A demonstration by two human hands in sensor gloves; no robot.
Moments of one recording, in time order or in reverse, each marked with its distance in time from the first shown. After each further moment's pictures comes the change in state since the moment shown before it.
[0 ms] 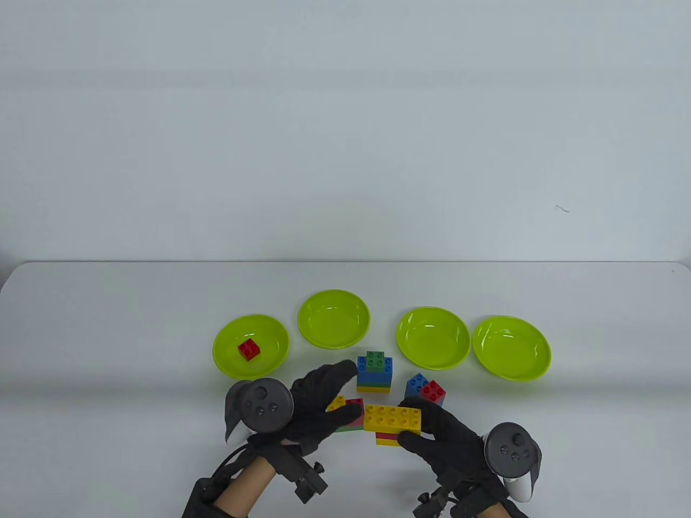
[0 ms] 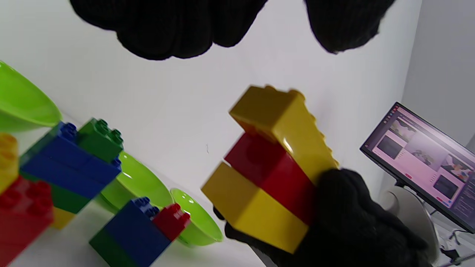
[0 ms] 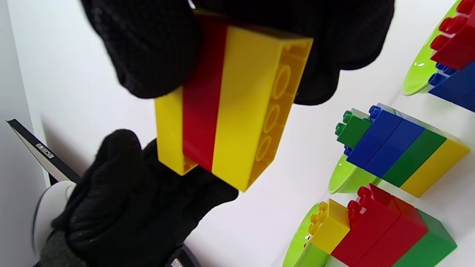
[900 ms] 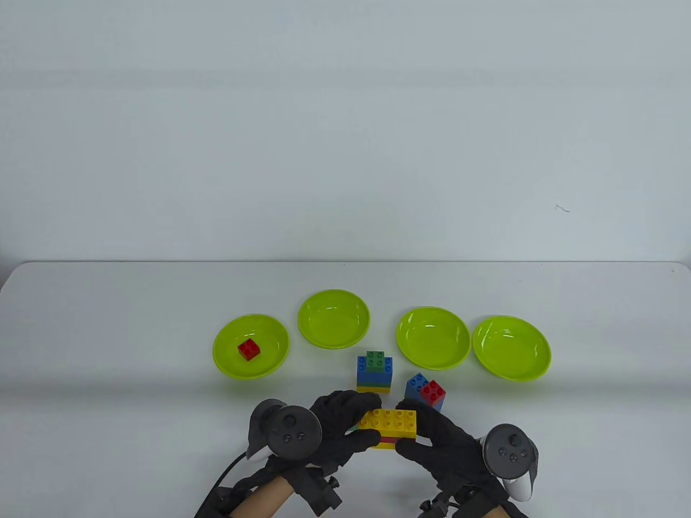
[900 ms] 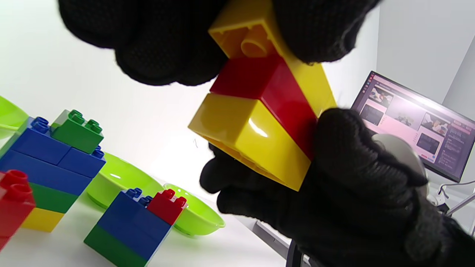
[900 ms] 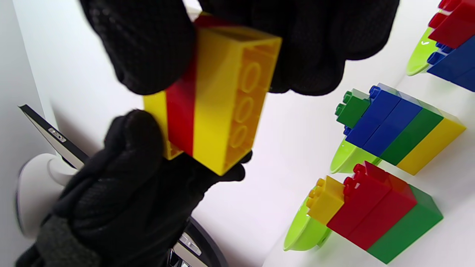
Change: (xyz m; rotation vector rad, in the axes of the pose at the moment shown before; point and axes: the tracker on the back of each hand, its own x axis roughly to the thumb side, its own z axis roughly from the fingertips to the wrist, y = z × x) left_hand 0.016 -0.022 0.003 0.003 -0.082 -0.131; right_hand -0.005 0.004 0.003 0.085 -0.025 0.001
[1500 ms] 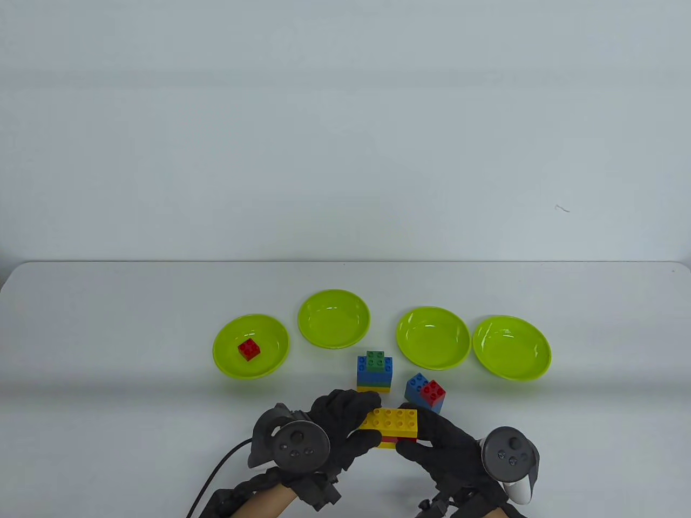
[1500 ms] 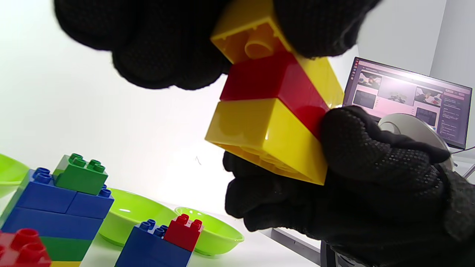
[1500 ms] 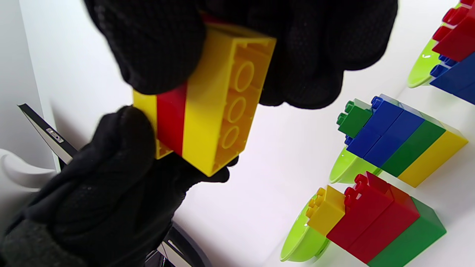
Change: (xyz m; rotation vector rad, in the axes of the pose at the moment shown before) left_hand 0.016 0.003 0.001 0.028 -0.054 -0.189; right_hand 0.005 0.001 0.002 -0.042 -0.005 0.032
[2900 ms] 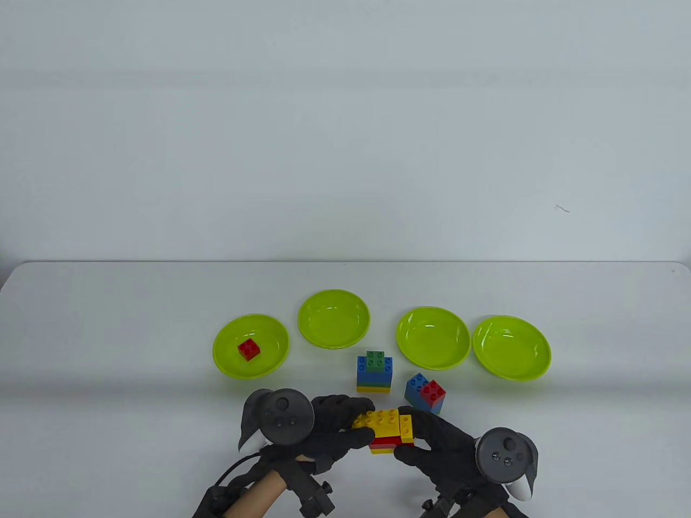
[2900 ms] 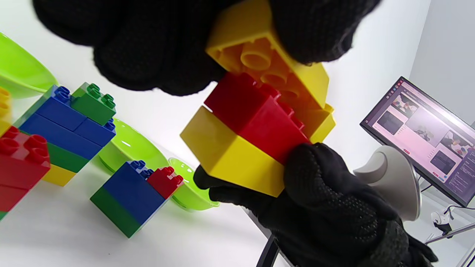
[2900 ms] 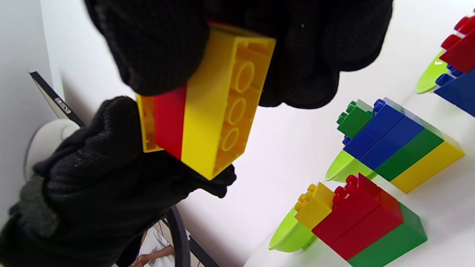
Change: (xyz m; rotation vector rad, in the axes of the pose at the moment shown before) left_hand -0.020 0.009 -0.004 -0.133 0.155 0.296; right_hand 0.001 0.001 -0.003 0.038 -0.024 0.061
